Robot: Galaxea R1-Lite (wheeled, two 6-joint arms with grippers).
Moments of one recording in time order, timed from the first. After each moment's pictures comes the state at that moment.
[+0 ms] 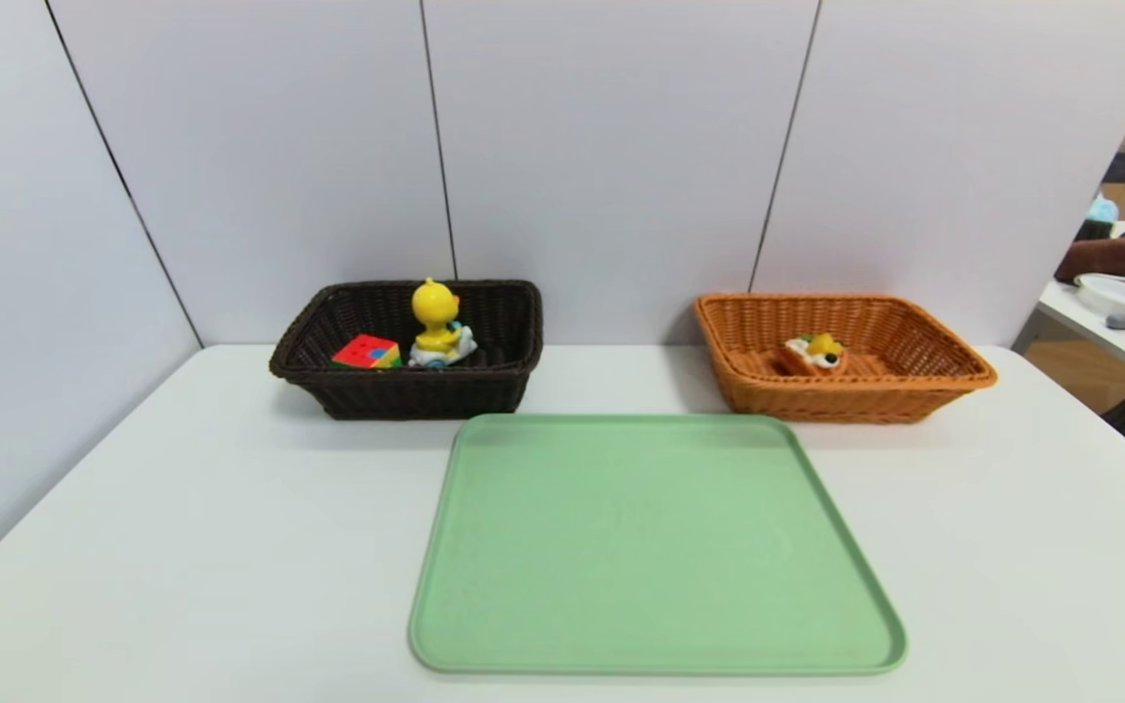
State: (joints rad) left arm 0.02 0.14 -0.26 0.18 -0.12 0.19; right arm 0.00 0.02 -0.66 0.65 0.01 0.13
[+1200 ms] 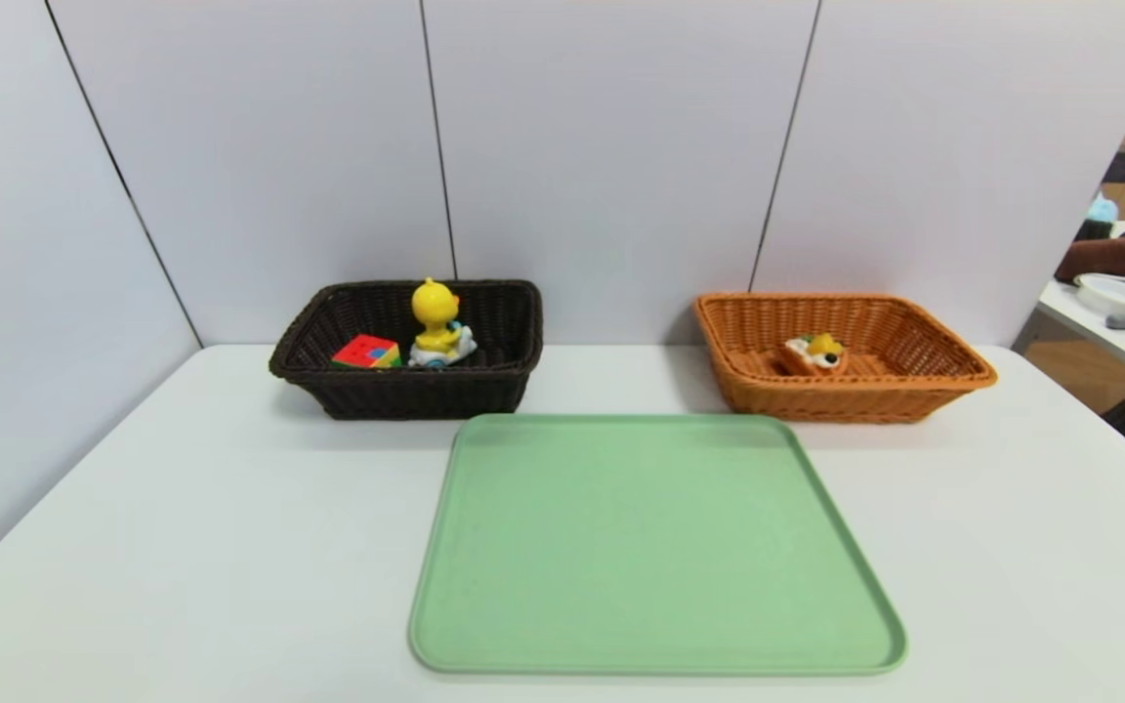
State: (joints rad) left arm 0.01 0.00 -0.04 0.00 0.02 0.14; right arm 0.00 0.00 -0.31 0.25 -0.04 0.12
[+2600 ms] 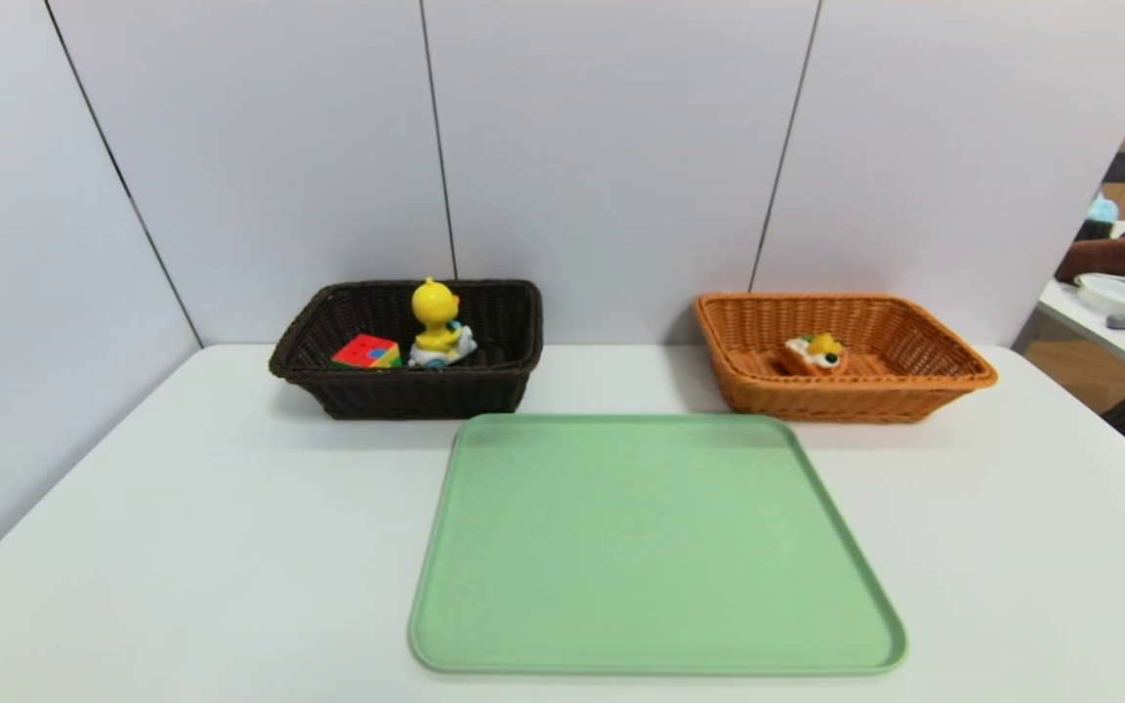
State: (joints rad) left arm 0.01 0.00 0.00 0.00 -0.03 0.07; right arm 0.00 0.00 -0.07 0.15 -0.02 -0.04
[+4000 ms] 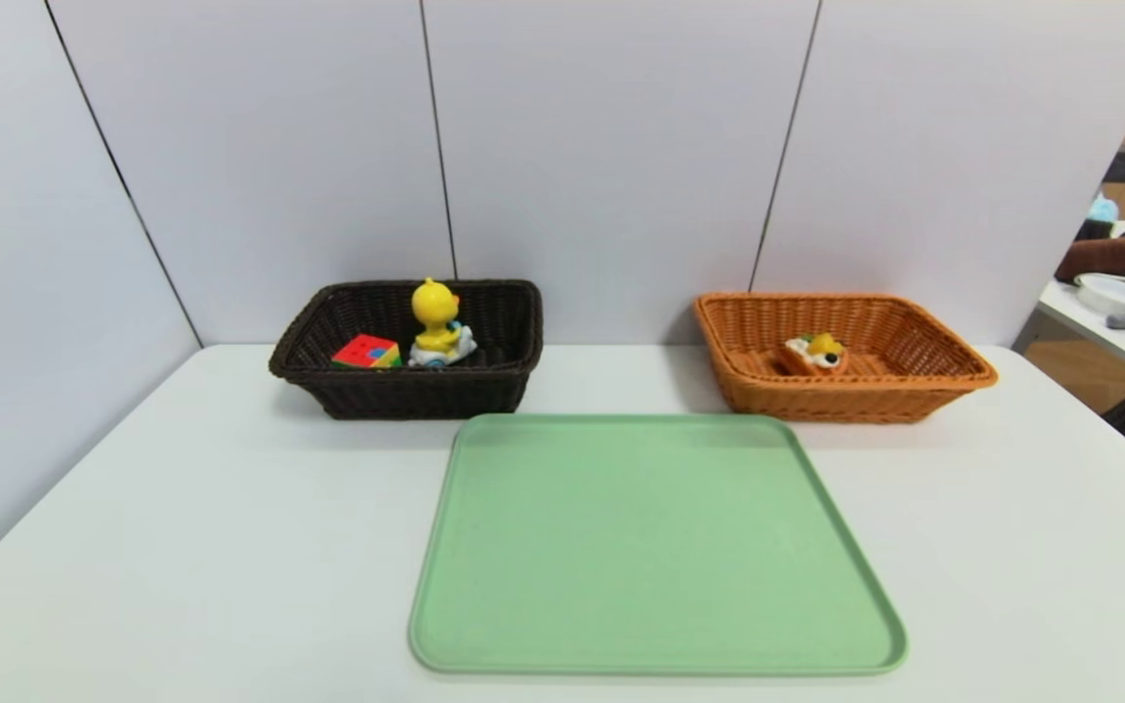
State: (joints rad) left arm 0.01 0.00 0.00 0.00 -0.03 0.07; right arm 0.00 0.00 -0.06 0.15 0.02 -0.06
